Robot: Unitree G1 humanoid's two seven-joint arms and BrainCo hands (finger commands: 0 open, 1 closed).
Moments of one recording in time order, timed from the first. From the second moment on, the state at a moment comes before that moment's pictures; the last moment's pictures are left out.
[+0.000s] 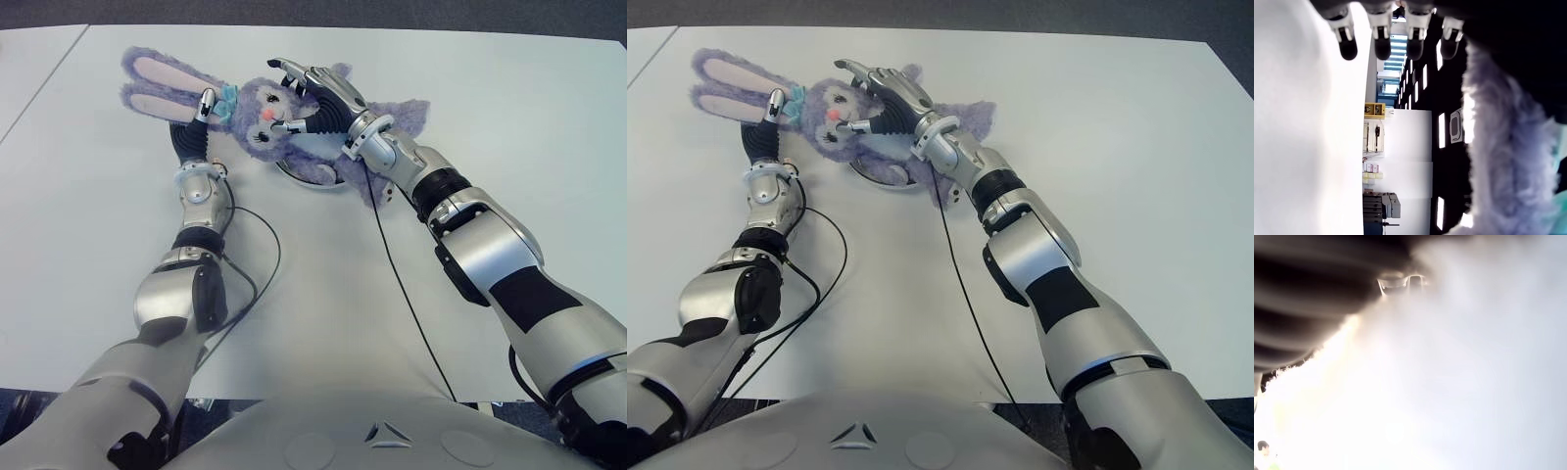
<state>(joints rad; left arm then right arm) -0.73 0.15 0.39 1.18 0.00 -0.54 0.20 -1.13 -0.14 0.51 1.22 -0.60 -0.68 -0.31</state>
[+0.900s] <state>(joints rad) -0.73 0.15 0.38 1.18 0.00 -0.54 0.21 -1.13 -0.14 0.56 1.24 -0.63 -0.65 -0.36</state>
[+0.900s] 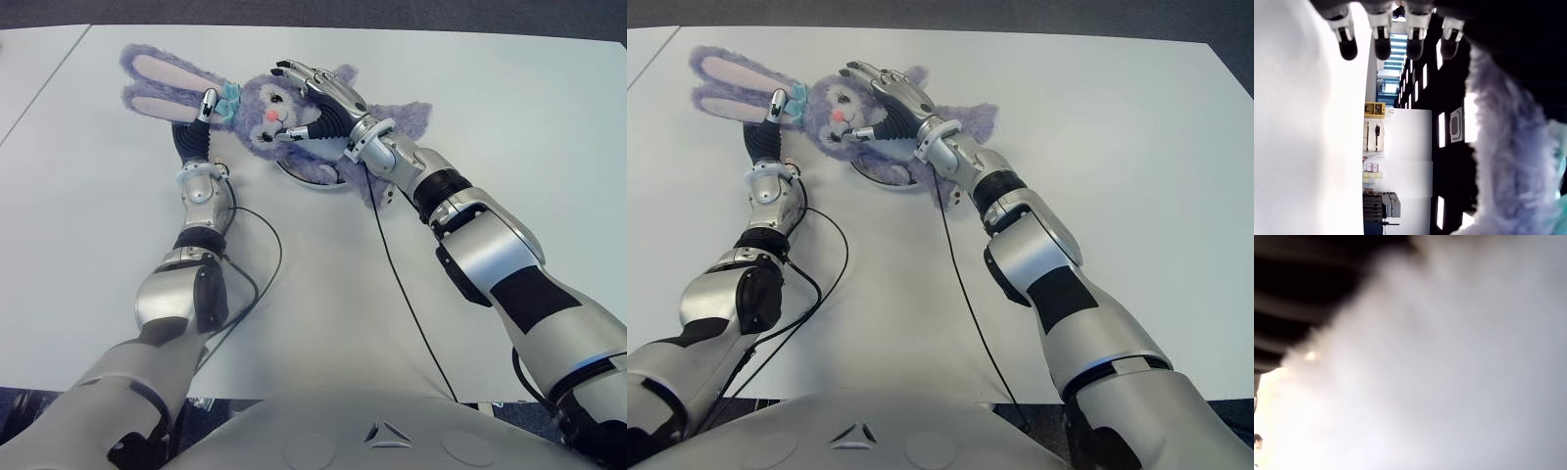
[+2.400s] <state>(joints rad) -0.74 0.14 0.37 1.18 0.00 -0.54 0.22 -1.19 -0.19 0.50 1.14 -0.64 -0.75 -0.64</state>
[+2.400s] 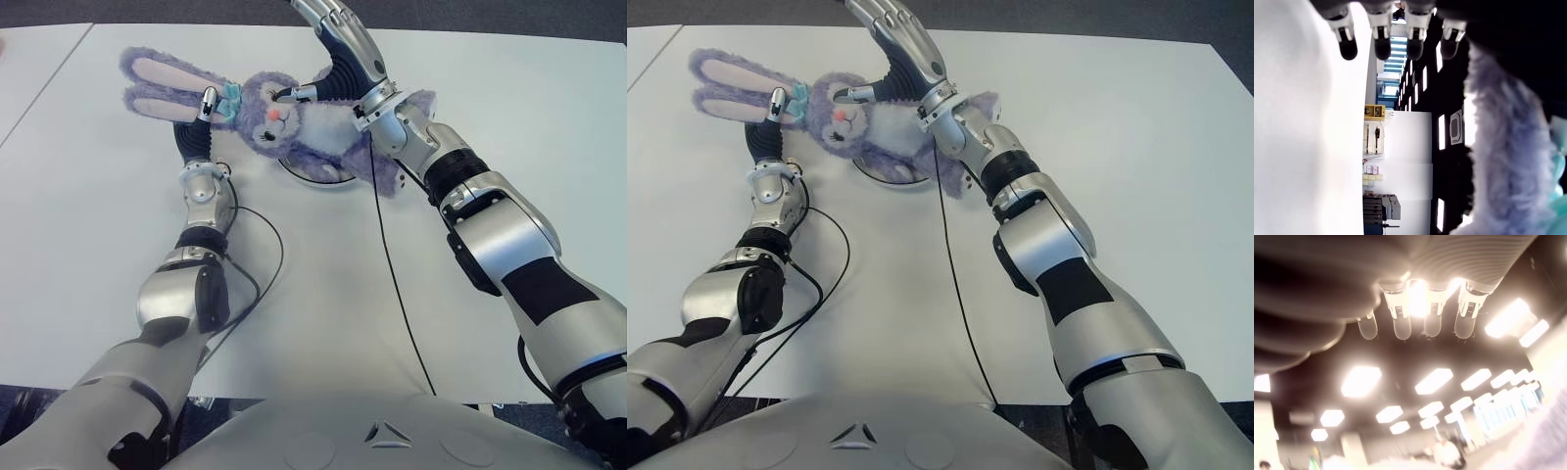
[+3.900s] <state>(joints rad) -0.74 0.14 0.37 1.18 0.00 -0.54 0.22 -1.19 -0.26 0.49 1.07 -0.75 -0.93 -1.13</state>
